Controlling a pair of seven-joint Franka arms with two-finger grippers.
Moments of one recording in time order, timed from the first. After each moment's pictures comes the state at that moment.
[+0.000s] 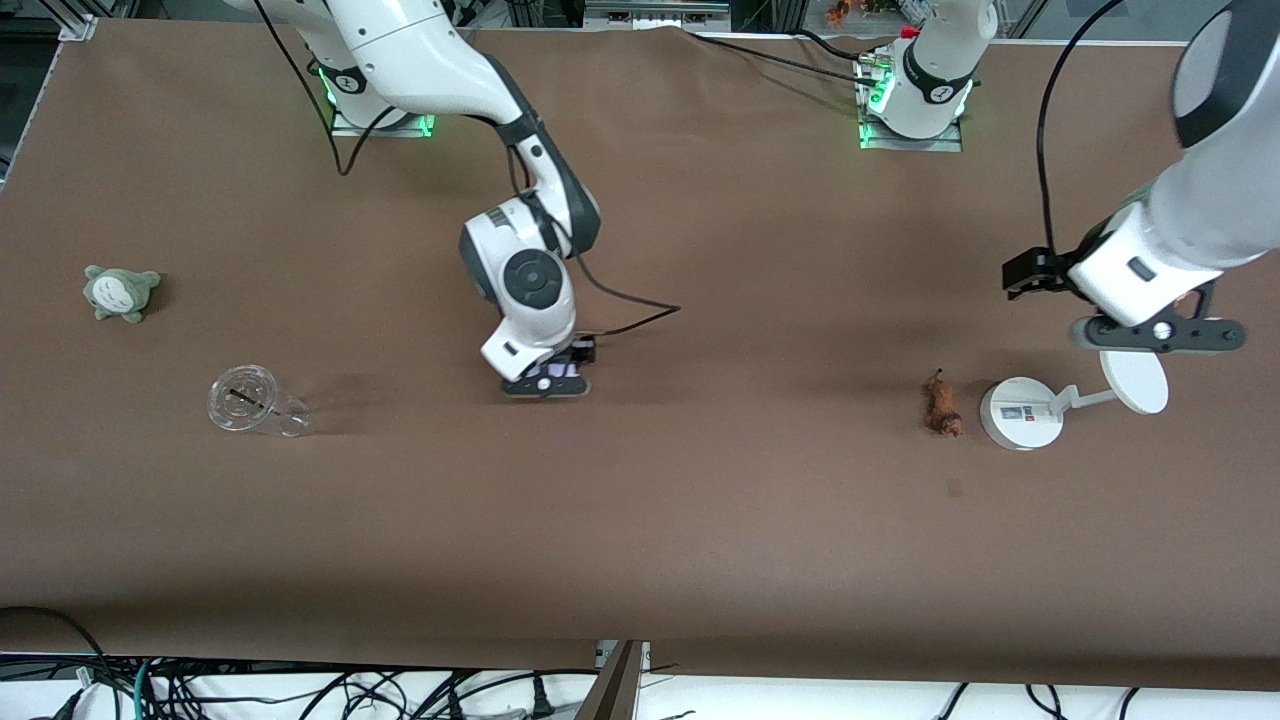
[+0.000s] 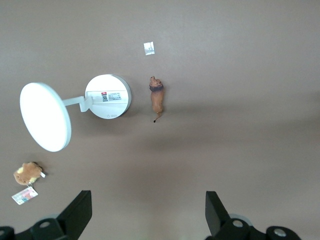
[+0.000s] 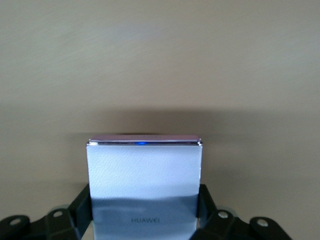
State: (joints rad) left arm 0.34 0.24 -0.55 -1.40 0.16 1.44 -0.19; right arm 0.80 0.71 -0.25 -1.65 0.10 2.27 0.49
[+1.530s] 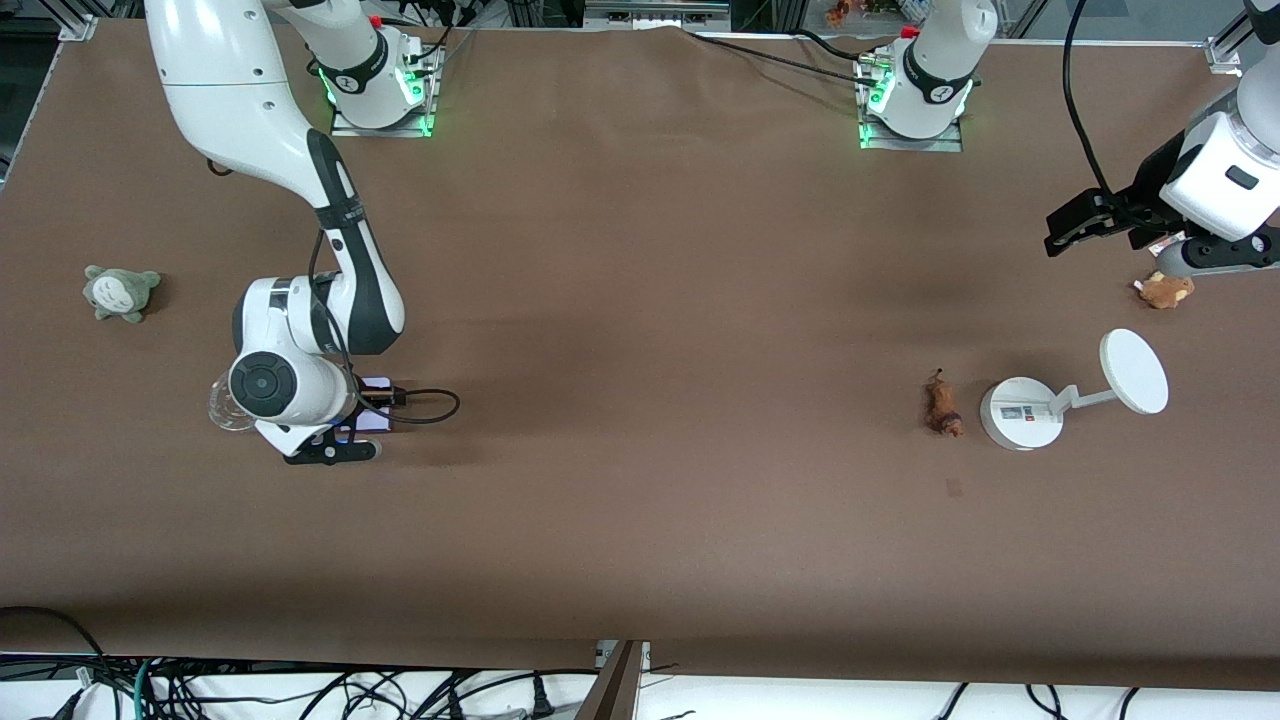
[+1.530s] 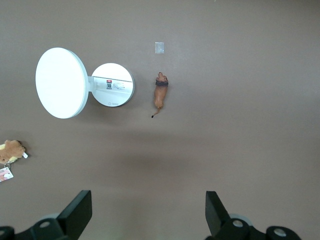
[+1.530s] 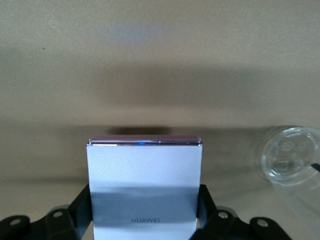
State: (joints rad) left arm 0.00 -0.02 -0.06 -1.65 -0.02 1.57 -0.18; right arm 0.40 0.70 -0.27 -1.67 0.10 2.14 0.03
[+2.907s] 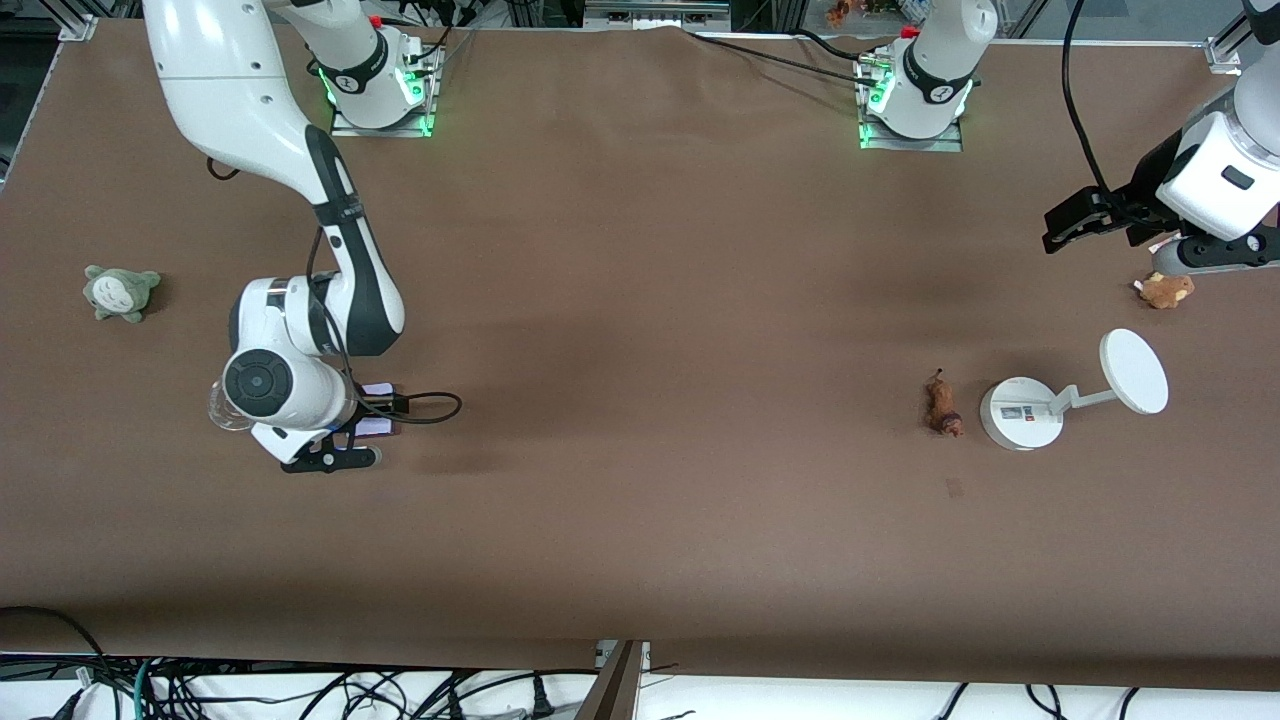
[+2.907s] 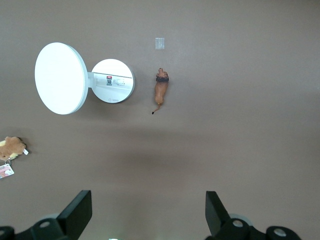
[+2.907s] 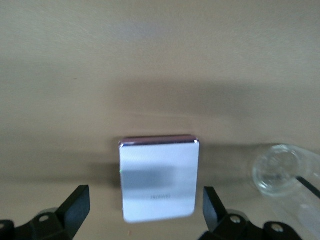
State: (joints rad) left arm 0.00 -0.02 -0.06 -1.65 -0.02 1.55 -0.18; right arm 0.40 0.67 -0.27 -1.61 0.10 2.10 0.02
